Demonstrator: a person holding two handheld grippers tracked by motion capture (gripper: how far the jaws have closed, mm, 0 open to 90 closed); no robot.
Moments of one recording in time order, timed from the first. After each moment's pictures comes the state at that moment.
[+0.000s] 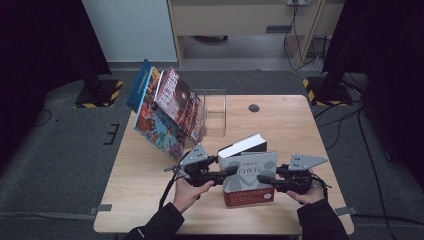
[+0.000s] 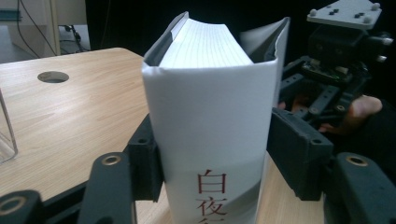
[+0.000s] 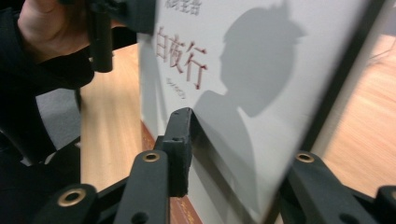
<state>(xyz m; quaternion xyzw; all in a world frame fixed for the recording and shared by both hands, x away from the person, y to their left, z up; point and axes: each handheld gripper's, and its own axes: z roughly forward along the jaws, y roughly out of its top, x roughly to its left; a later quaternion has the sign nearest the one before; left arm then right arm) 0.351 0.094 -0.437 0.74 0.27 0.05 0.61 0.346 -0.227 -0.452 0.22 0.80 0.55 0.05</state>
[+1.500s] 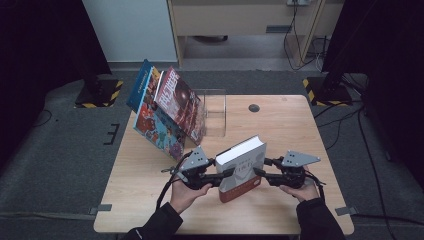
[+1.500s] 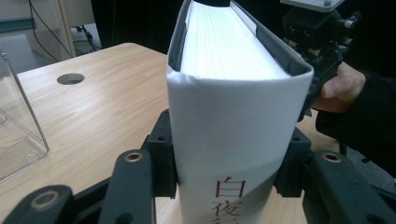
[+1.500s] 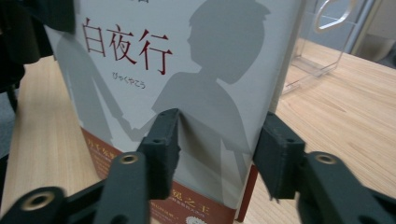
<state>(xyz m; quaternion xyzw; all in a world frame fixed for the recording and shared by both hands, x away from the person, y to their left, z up) 0.340 0.097 -0.425 0.78 0.24 0.09 0.58 0.362 -0.215 -0.467 0.24 0.79 0.55 0.13</state>
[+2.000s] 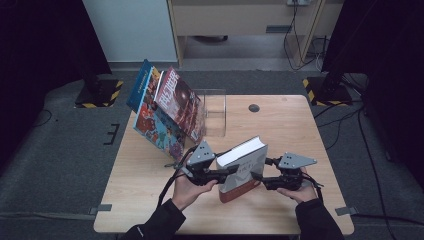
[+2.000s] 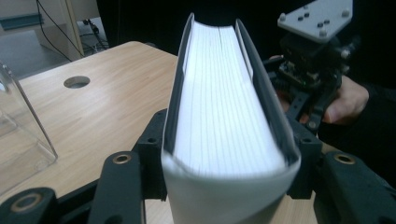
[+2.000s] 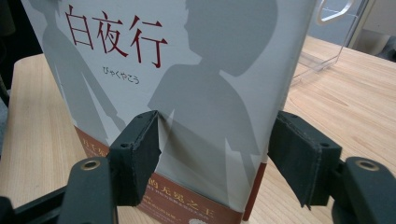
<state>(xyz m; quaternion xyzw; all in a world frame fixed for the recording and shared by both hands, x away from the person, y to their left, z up) 0.344 0.083 -0.397 0.79 0.25 0.10 0.55 0.360 -0.208 -0.473 0.25 0.79 0.54 0.14</state>
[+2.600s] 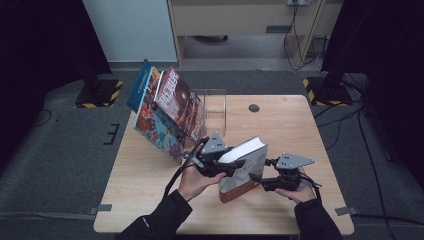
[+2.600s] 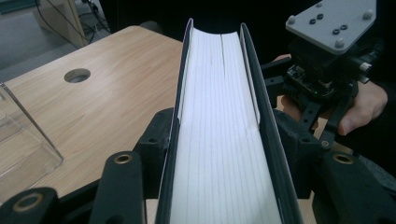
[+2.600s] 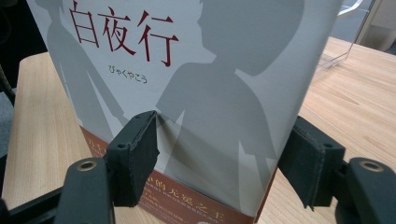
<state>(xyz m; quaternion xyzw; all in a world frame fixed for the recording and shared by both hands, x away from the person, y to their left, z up) 0.356 0.061 -0.380 0.83 0.25 0.10 0.49 0.360 -0.203 -0.474 0.25 0.80 0.54 0.13</state>
